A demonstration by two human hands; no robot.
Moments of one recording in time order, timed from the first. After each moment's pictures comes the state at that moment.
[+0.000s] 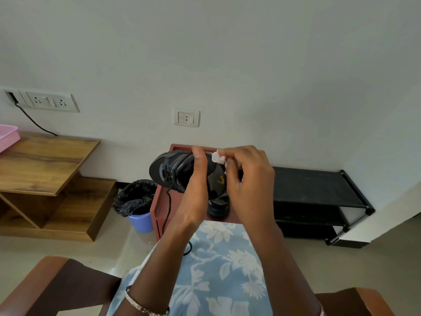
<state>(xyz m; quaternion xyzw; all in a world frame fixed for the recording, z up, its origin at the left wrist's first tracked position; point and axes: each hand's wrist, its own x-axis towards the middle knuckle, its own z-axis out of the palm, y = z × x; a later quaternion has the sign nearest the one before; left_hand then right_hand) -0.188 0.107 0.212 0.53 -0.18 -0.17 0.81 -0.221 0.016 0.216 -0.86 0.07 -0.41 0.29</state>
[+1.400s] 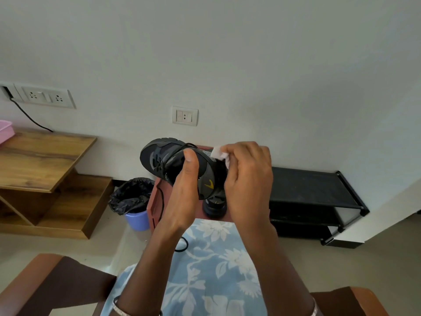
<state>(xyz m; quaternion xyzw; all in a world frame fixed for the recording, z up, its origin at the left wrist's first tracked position) -0.189 0.128 0.208 0.61 -0.18 -0.14 0.76 -0.213 0.021 0.215 -0.85 0.10 -0.48 0.21</state>
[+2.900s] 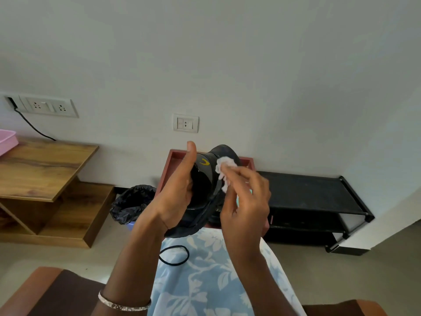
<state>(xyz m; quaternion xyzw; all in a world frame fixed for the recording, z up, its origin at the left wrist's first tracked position) -0.158 0.141 0.228 0.58 -0.17 -0.29 0.74 -0.225 0.028 0.171 -0.80 0.10 -0.53 0.26</state>
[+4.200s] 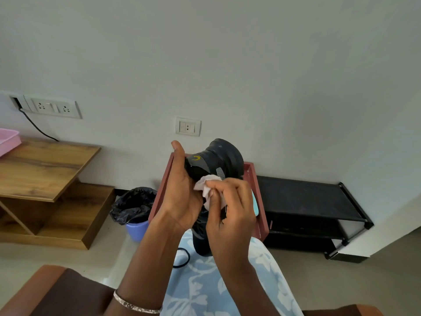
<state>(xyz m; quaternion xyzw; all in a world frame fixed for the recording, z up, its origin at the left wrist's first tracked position) -0.153 0.125 0.210 0.34 -0.11 -0.33 0.87 -0.227 0.055 0.164 -0.79 0.07 -0.53 0.30</state>
